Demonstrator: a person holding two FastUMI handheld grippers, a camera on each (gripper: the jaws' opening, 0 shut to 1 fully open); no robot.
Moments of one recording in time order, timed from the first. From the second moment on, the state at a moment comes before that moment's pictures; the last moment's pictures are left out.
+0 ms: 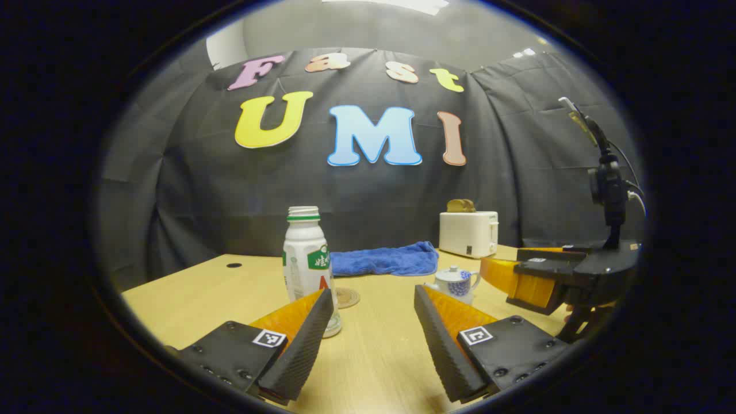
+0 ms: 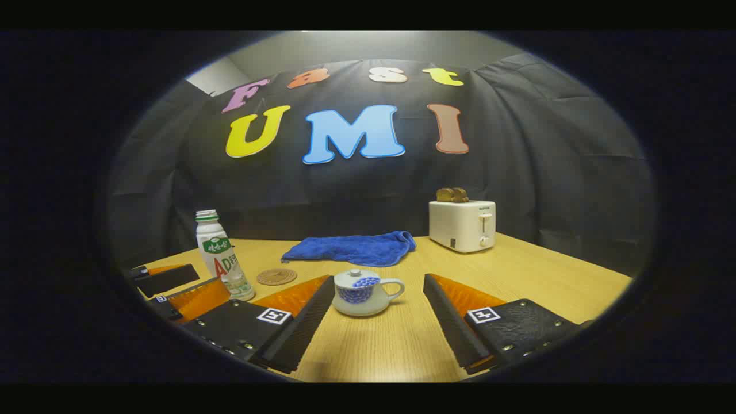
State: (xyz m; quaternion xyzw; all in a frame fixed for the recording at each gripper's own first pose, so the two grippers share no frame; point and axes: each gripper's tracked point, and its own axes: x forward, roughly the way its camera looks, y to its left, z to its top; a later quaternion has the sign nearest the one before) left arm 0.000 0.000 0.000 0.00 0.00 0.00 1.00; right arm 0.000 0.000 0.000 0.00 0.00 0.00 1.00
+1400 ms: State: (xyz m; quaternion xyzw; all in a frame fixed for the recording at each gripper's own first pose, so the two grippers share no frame) left arm 0.036 0.036 0.045 -0.06 0.01 0.03 1.00; right arm 0.104 0.036 -0.019 -0.02 0.10 0.03 0.99
